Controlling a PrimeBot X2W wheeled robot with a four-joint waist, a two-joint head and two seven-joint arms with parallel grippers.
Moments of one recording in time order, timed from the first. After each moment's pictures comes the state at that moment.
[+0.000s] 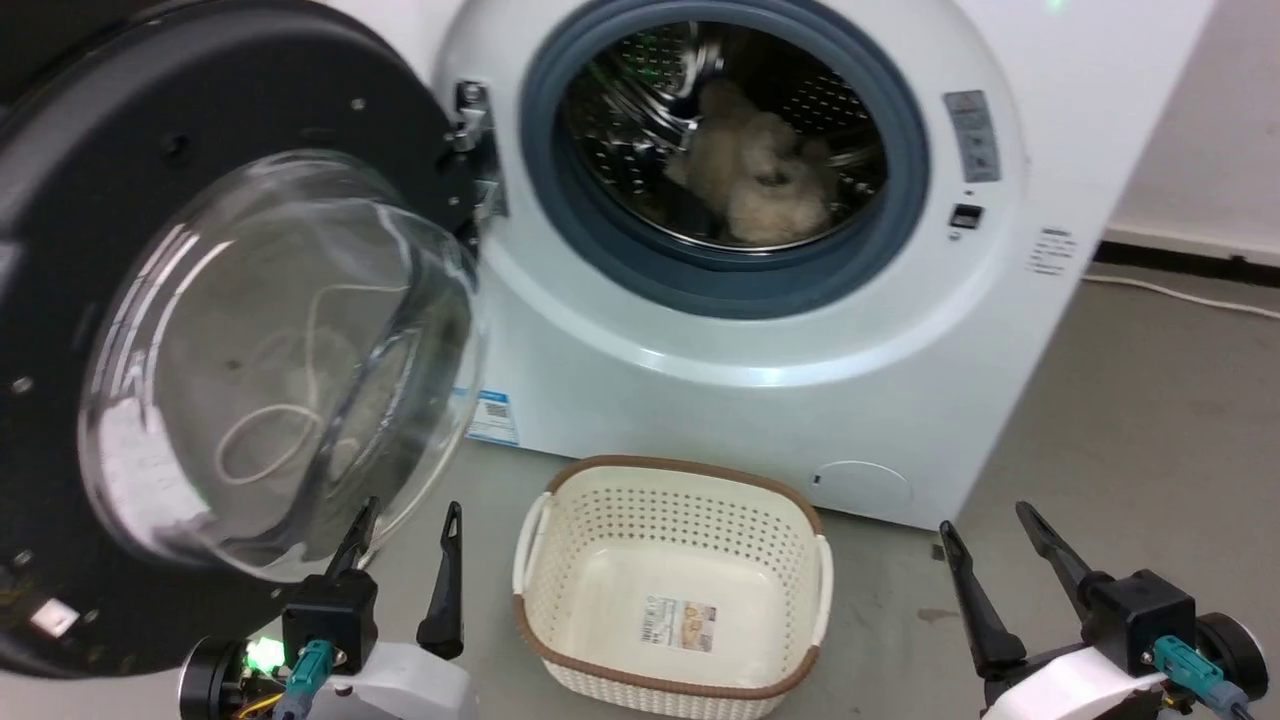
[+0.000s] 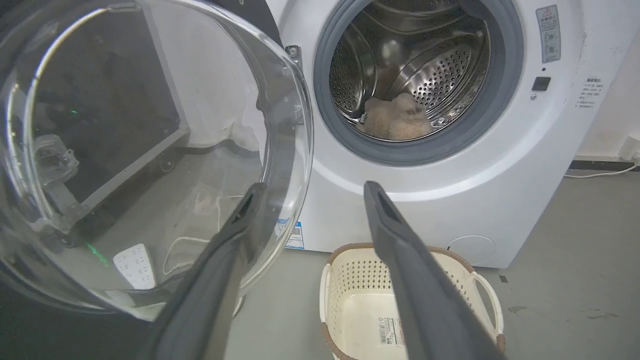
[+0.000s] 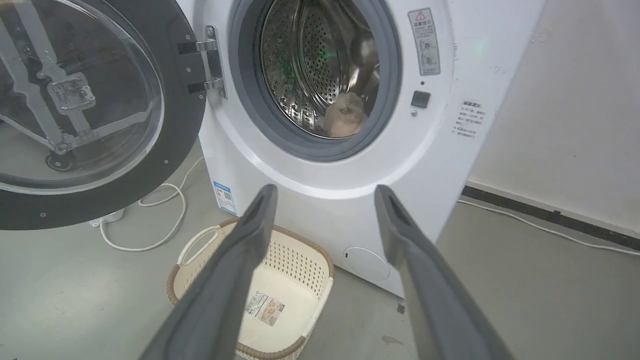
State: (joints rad) left arm 0.02 0.05 -0.04 0.00 0.00 0.00 -0.06; right arm 0.04 -0.06 0.01 0.01 0.02 0.13 -0.06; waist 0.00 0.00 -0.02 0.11
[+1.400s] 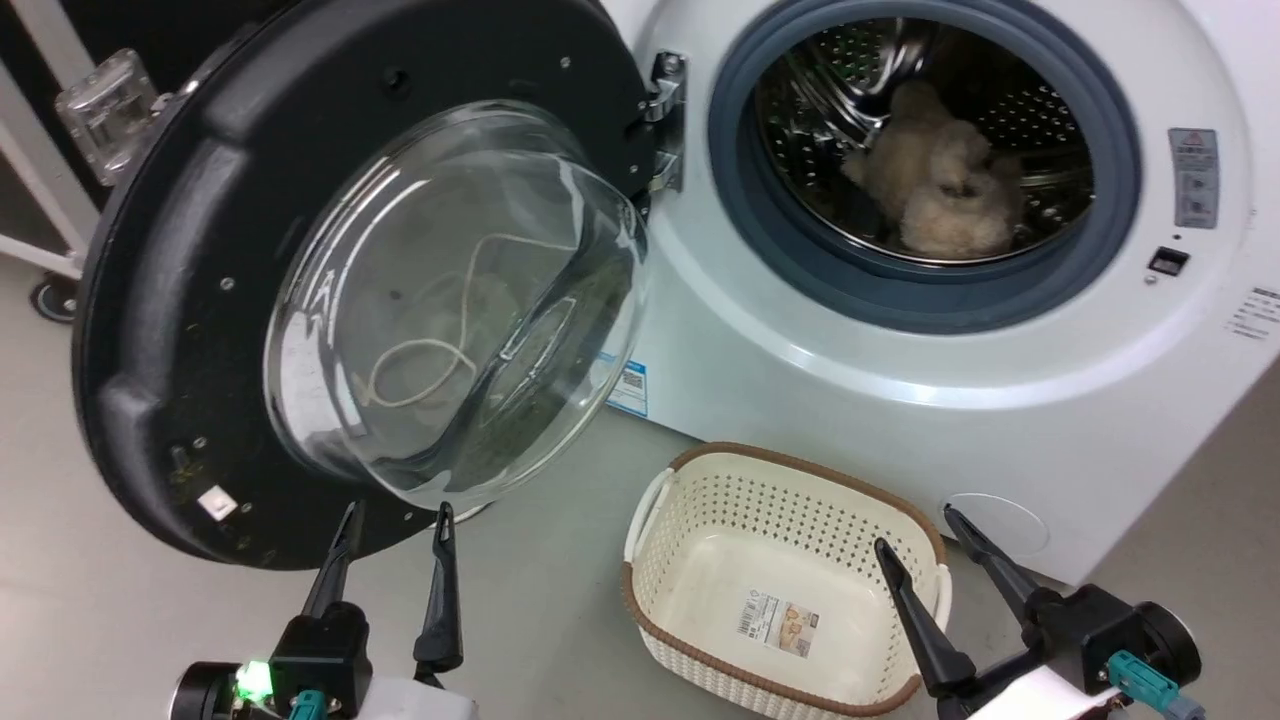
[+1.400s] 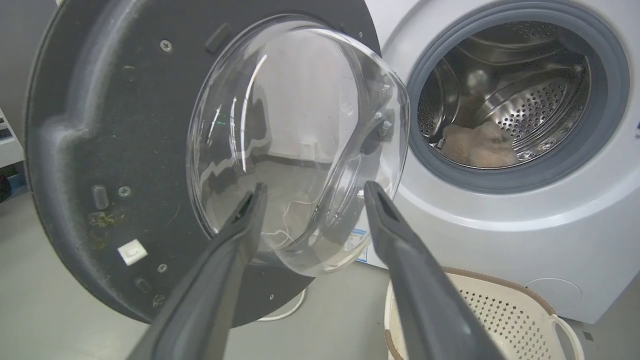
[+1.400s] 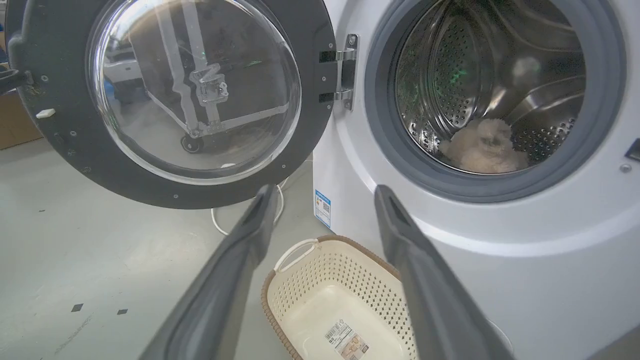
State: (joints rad) left arm 0.08 0.06 -0.08 -0.09 0.00 0.07 -0.15; right arm 0.01 -0.14 0.17 0.06 0.11 0.13 -0.15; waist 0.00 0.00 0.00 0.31
